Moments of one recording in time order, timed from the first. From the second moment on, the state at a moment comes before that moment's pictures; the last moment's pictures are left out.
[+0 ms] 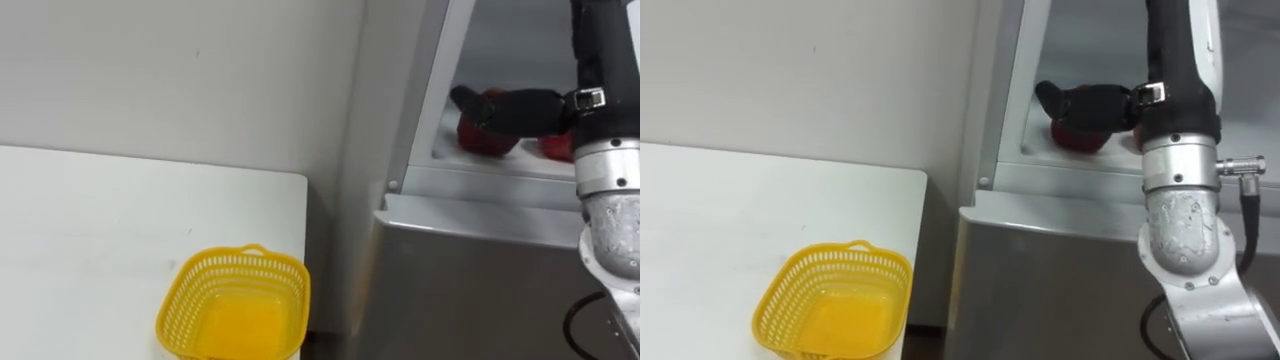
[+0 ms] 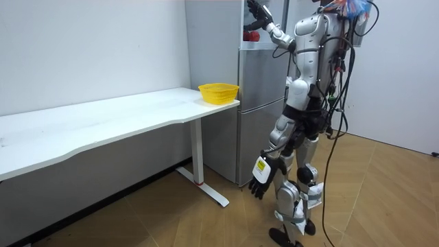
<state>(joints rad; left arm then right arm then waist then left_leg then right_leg) 0.17 0.29 0.07 1.14 0.45 0.04 -0.03 -0.65 -0.52 0.03 0.11 -0.11 -0.11 -0.35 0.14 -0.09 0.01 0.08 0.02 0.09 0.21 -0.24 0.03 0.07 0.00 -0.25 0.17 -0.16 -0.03</state>
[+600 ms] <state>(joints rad) 0.17 0.30 0.07 1.12 0.45 0.07 -0.03 -0.65 -0.52 0.05 0.20 -0.08 -0.06 -0.33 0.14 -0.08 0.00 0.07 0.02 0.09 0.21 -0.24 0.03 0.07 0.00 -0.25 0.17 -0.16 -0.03</state>
